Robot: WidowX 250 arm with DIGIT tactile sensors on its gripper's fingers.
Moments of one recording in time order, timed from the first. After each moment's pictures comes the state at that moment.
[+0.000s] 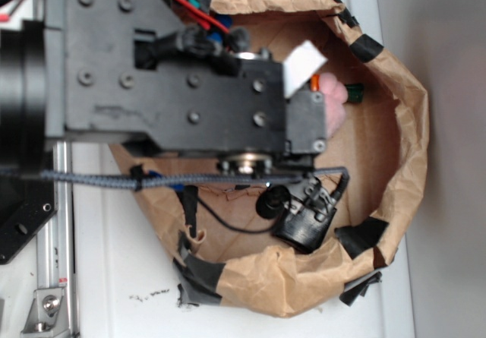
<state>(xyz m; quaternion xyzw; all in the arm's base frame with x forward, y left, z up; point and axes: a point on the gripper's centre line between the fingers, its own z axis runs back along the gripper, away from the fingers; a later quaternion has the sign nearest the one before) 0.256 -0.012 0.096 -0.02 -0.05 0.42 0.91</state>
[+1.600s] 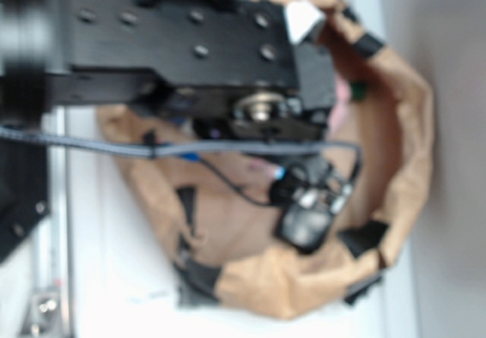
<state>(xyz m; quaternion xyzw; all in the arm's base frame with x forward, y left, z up) 0.254 -0.008 0.118 -0.06 -0.03 0.44 0.89</state>
